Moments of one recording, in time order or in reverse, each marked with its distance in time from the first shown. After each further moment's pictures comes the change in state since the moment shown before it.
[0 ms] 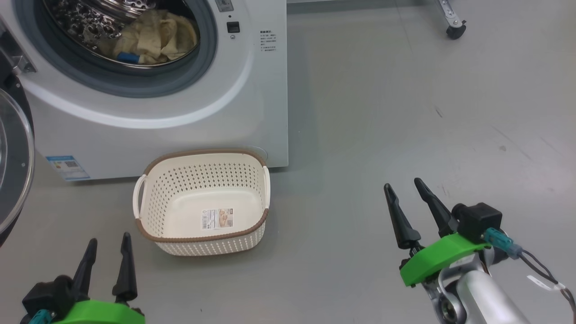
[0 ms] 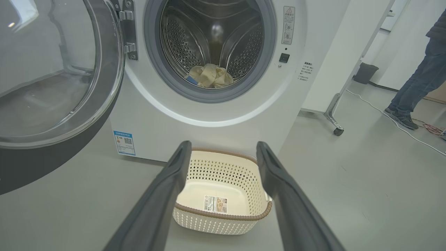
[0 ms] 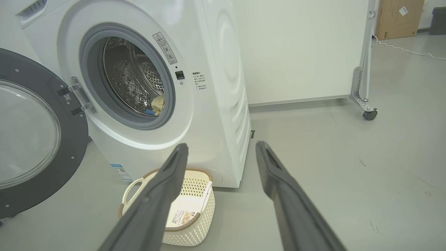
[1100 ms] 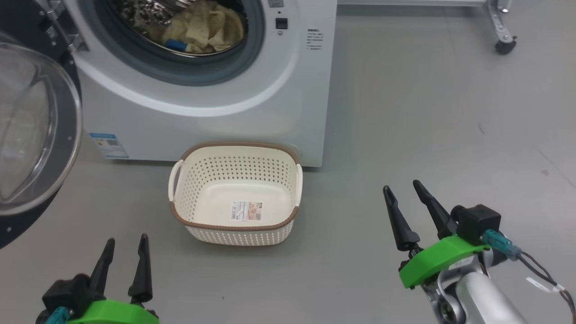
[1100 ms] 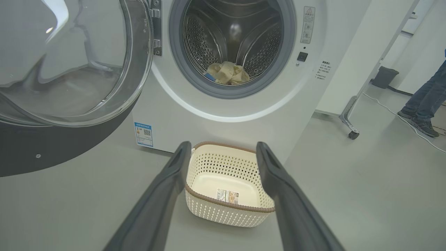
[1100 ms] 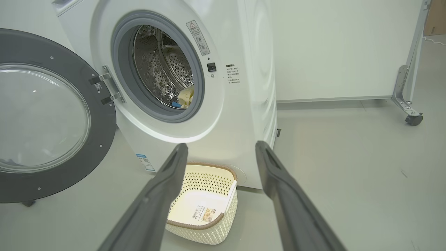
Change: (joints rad) left arm -0.008 -0.012 -0.044 0.009 0.011 0.000 0.000; right arm 0.004 0.000 0.006 0.002 0.007 0.000 0.000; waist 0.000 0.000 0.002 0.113
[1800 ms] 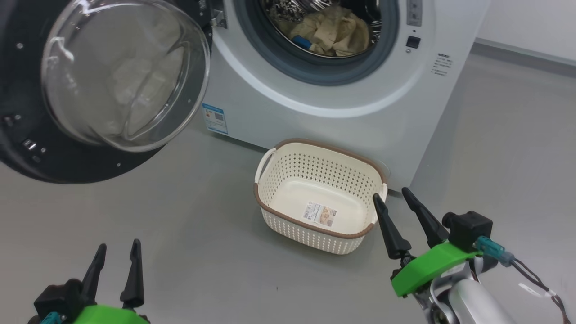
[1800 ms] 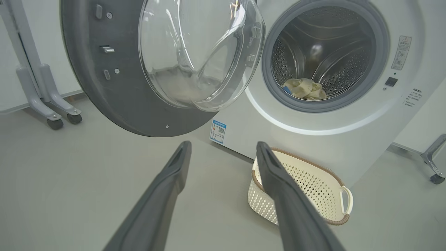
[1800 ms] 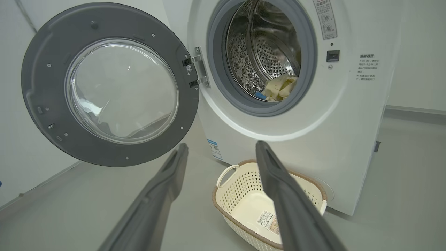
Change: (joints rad) left arm 0.017 0.020 0.004 0.003 0.007 -0.001 0.000; right arm 0.020 0.000 0.045 -0.020 0.044 0.000 0.000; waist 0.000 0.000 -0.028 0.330
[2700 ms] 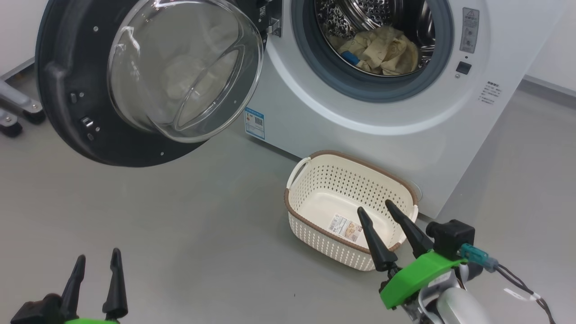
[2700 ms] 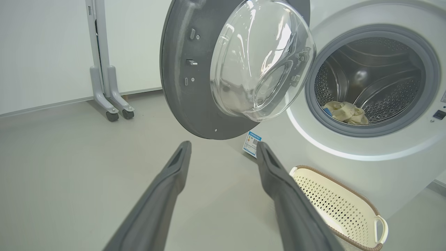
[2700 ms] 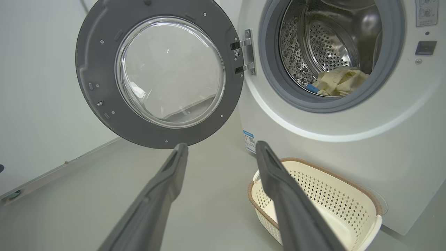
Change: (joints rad) left arm 0.084 0.026 0.043 -0.102 -0.032 0.051 0.010; right arm 0.004 0.000 0.076 0.024 0.038 0.000 0.000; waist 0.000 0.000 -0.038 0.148
